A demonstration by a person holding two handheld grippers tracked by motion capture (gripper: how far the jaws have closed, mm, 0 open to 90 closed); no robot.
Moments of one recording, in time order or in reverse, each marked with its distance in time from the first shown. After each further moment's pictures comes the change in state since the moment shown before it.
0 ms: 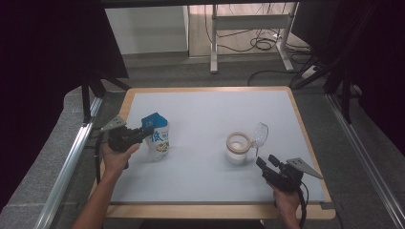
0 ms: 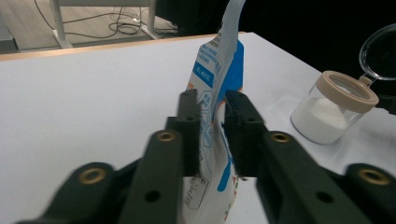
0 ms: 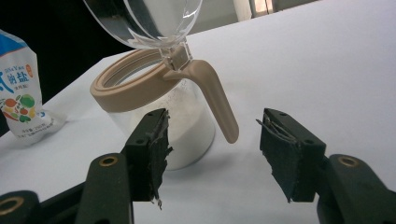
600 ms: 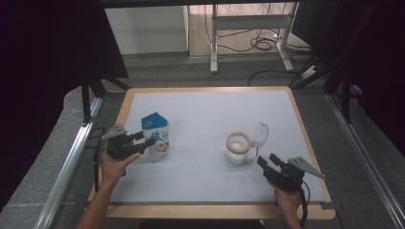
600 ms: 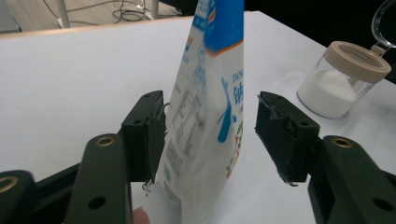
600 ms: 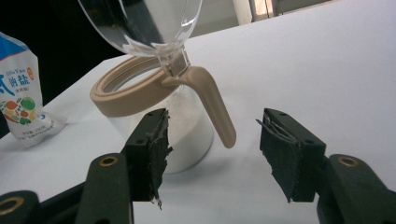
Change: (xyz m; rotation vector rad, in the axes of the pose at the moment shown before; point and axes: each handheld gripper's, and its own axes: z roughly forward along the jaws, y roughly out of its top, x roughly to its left) left arm -0.003 -0.022 -0.007 0.059 0.030 0.020; right arm -0.002 0.004 -0.001 -0.011 0.006 -0.010
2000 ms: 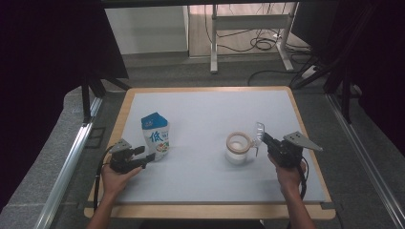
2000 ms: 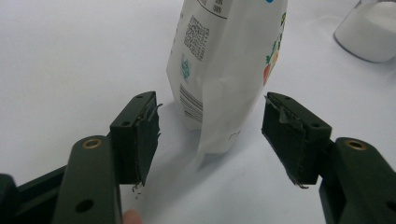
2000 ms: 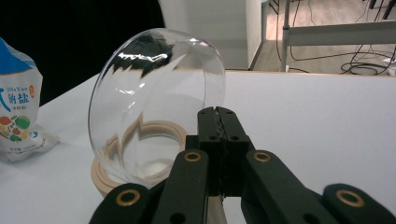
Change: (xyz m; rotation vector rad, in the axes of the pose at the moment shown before) left arm 0.002 -0.052 0.010 0.113 0.058 -0.018; right arm 0.012 0.066 0.024 -0.018 0.027 -0.203
